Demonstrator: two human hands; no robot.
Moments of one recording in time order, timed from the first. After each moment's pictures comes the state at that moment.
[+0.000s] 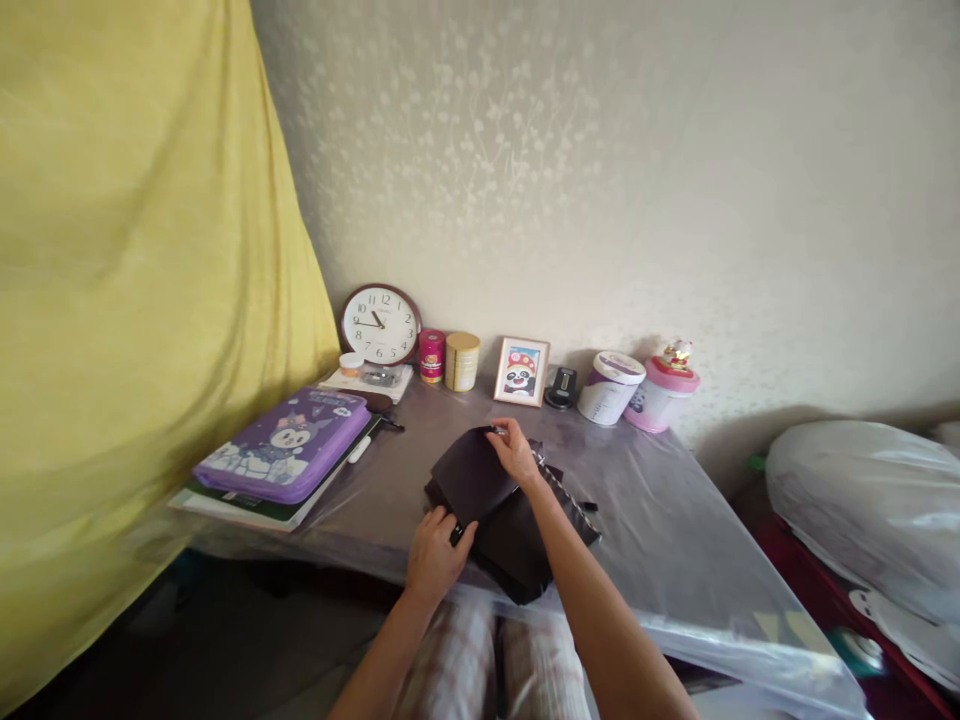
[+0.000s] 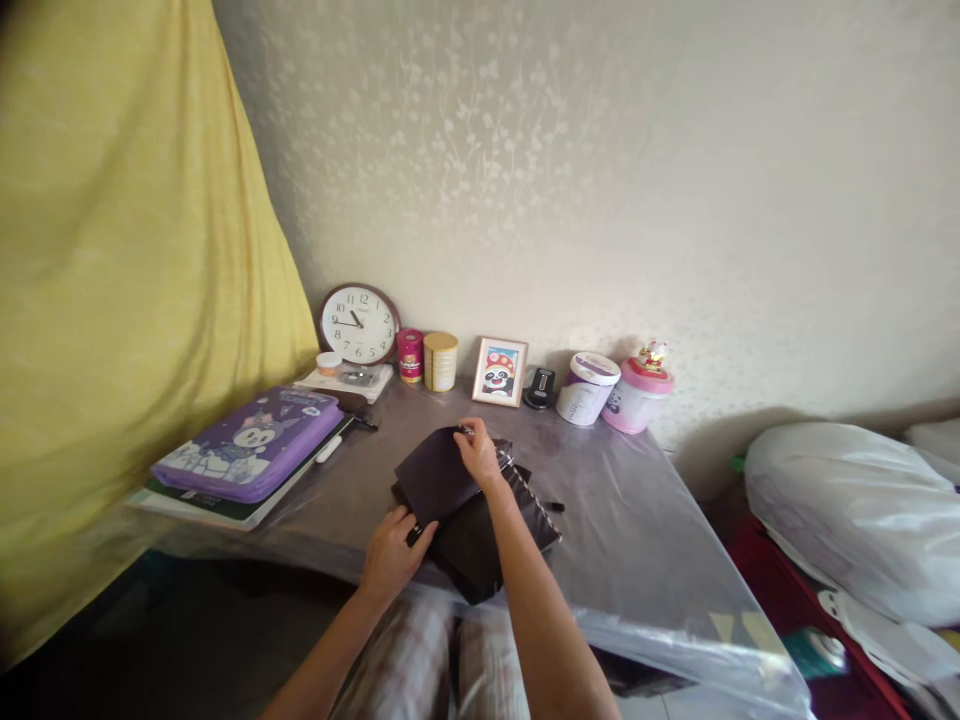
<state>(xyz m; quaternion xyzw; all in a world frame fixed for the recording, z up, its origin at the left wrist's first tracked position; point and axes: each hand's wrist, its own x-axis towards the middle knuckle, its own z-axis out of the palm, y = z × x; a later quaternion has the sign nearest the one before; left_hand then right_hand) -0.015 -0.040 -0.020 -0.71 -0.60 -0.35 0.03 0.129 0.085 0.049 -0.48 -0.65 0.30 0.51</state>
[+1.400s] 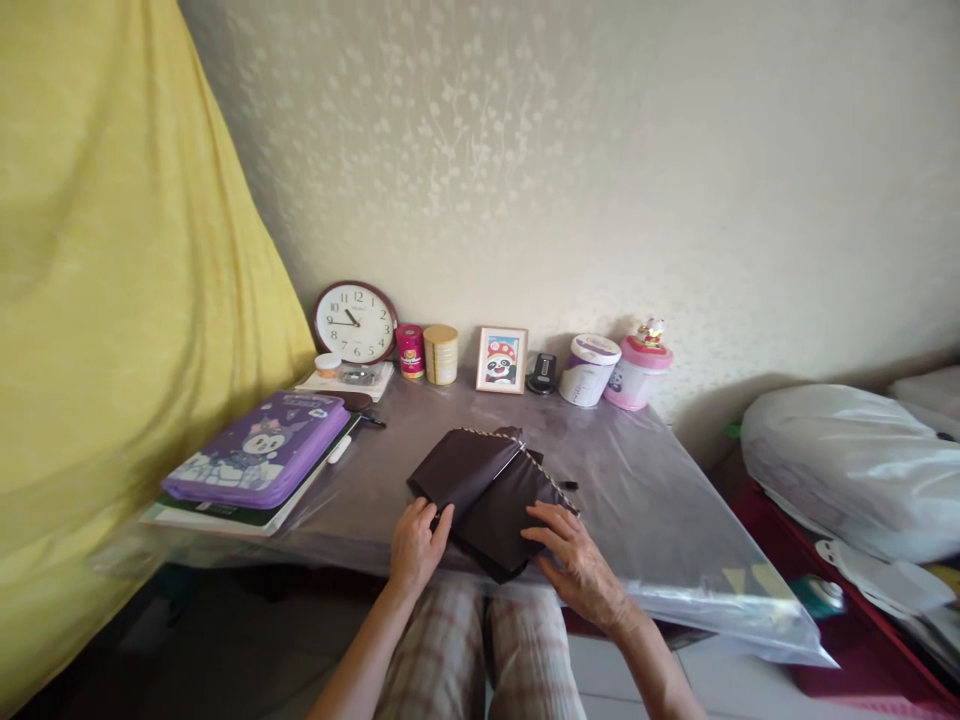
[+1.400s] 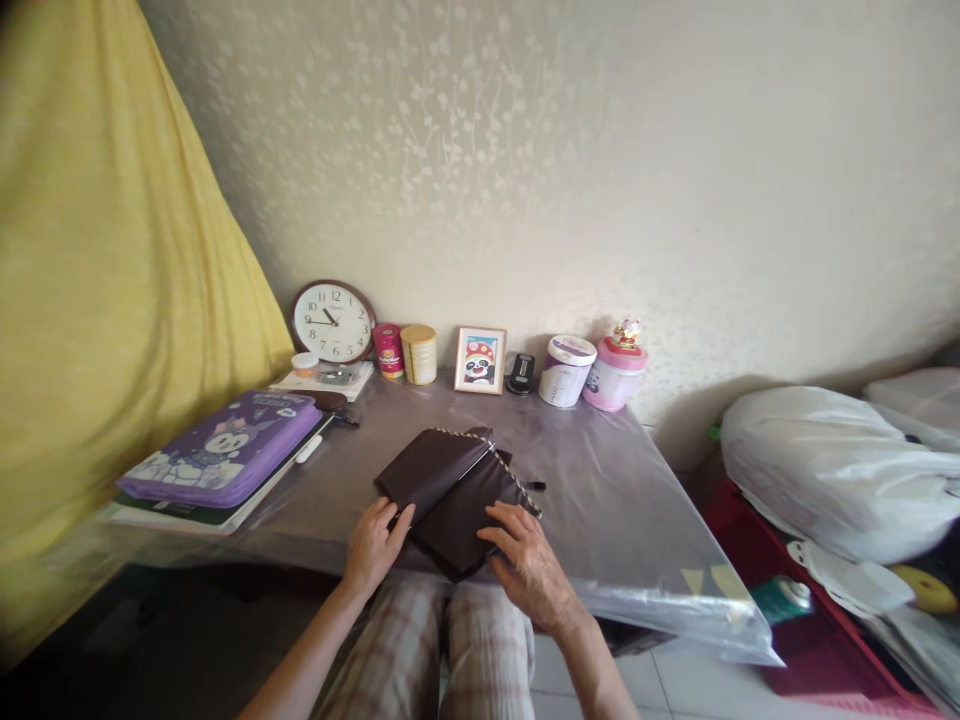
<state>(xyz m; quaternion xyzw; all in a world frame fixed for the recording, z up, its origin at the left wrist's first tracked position) -0.016 -0.042 -0.020 -0.72 -0.60 -0.35 0.03 0.234 -0.099 0.047 -0.45 -0.86 0.03 0.25</state>
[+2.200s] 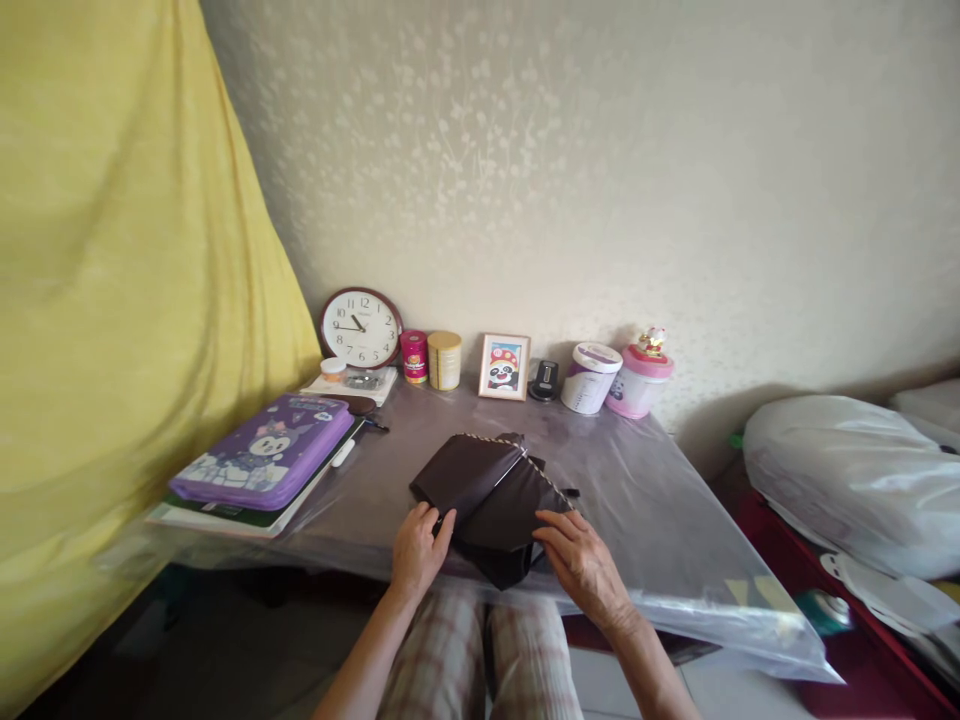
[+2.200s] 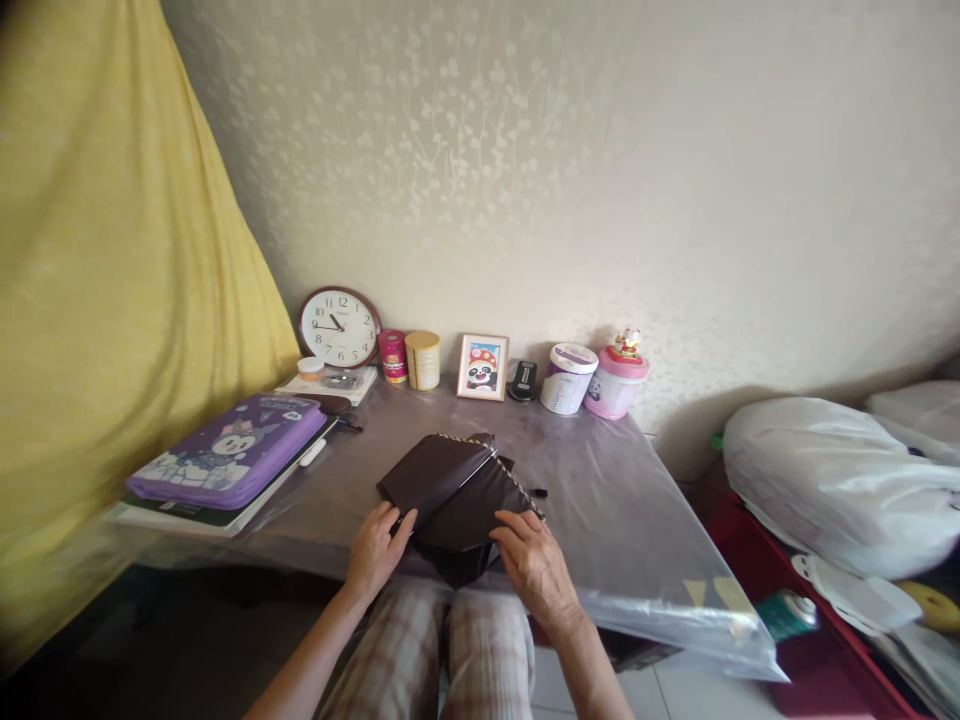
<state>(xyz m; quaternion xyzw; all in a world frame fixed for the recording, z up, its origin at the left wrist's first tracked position) -0.016 -0.043 -0.019 -0.72 -0.60 -0.36 0.03 0.231 -0.095 0.058 -0.48 -0.84 -0.05 0.26</state>
